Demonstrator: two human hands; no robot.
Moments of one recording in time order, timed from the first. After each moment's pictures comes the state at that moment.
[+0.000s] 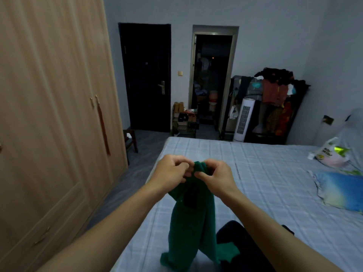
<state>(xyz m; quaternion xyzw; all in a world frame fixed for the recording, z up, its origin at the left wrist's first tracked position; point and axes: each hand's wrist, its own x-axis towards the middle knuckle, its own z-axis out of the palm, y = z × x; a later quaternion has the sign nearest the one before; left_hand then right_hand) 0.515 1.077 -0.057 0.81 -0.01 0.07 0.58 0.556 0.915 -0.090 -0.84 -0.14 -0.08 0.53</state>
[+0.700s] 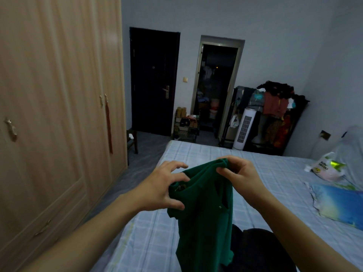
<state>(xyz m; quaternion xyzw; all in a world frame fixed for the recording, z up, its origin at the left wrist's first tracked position) 0.463 1.160 -0.081 0.93 -0.27 0.11 0.23 0.507 0.899 -0.053 -0.75 -0.25 -0.04 0.61</state>
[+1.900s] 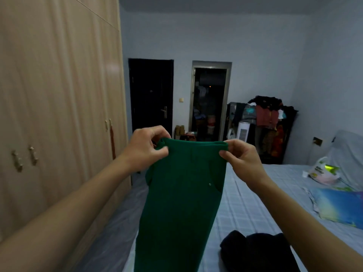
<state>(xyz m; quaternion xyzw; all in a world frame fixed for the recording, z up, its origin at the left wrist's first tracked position) 0.379 1.180 0.060 0.86 -0.23 0.31 0.35 0.440 0.893 0.018 -0.74 -0.25 -0.20 0.60</state>
